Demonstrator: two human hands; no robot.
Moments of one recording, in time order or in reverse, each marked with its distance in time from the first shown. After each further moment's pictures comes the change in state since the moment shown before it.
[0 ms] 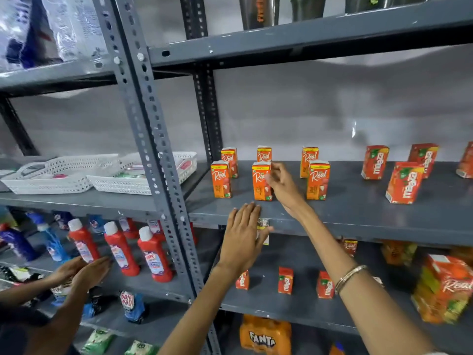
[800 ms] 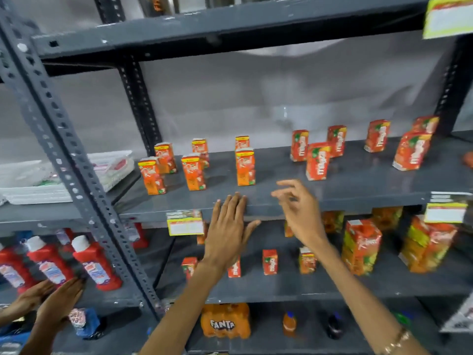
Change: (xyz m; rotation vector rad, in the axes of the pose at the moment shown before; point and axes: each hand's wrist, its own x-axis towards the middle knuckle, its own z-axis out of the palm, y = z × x) left_hand 0.008 0.115 0.019 0.025 0.031 0.142; right_hand -0.157 0.005 -0.149 -0.360 0.336 -0.215
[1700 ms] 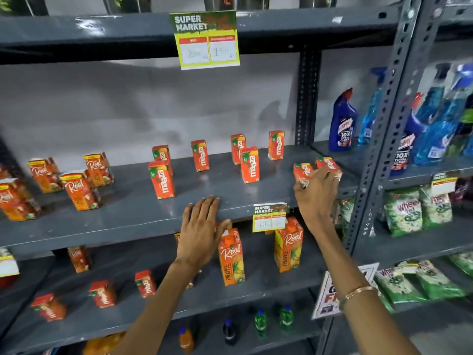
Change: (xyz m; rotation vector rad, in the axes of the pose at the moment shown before) left_hand 0.104 0.311 0.066 -0.077 -0.095 0.053; right_hand 0.055 0.136 -0.399 -0.903 0.515 0.321
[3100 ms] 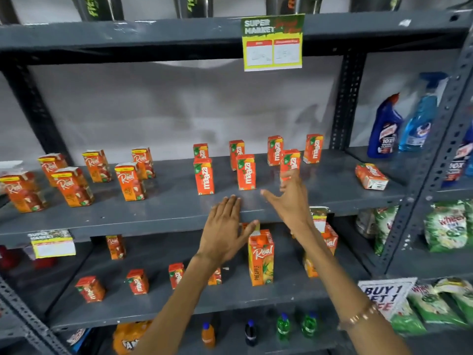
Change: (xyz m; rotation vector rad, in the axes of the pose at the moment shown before) left_hand -0.012 -0.044 -0.025 -0.112 -0.085 -0.004; right_hand -0.074 -0.124 0.031 0.525 -0.359 -0.160
